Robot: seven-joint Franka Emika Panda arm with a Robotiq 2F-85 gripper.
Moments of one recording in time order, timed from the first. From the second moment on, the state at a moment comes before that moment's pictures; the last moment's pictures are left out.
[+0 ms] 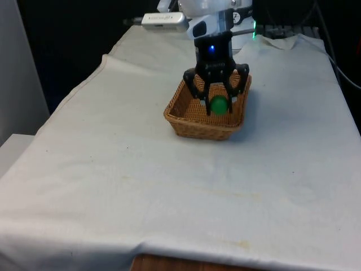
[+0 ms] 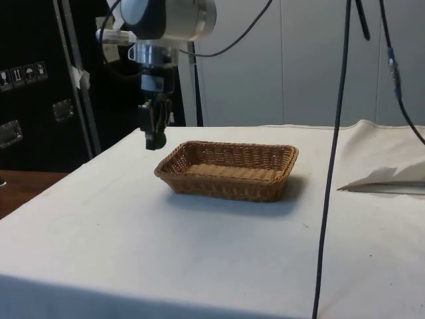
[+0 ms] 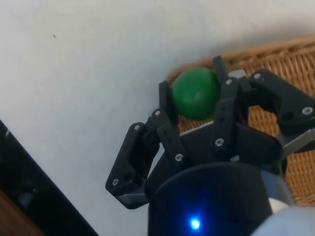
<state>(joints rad) 0.47 0.49 -0.55 -1.96 0.62 2.44 -0.57</state>
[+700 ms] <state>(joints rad) 0.48 0.36 -0.56 -2.14 0.43 2.51 -0.54</state>
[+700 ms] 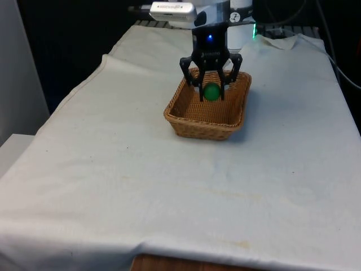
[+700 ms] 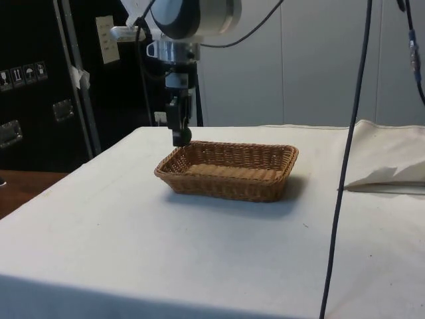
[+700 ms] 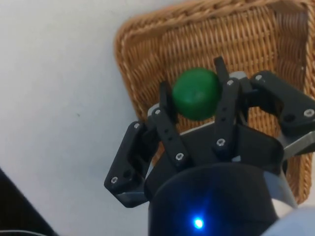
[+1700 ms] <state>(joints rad) 0.48 0.35 -0.55 -2.28 0.45 2.60 -0.59</state>
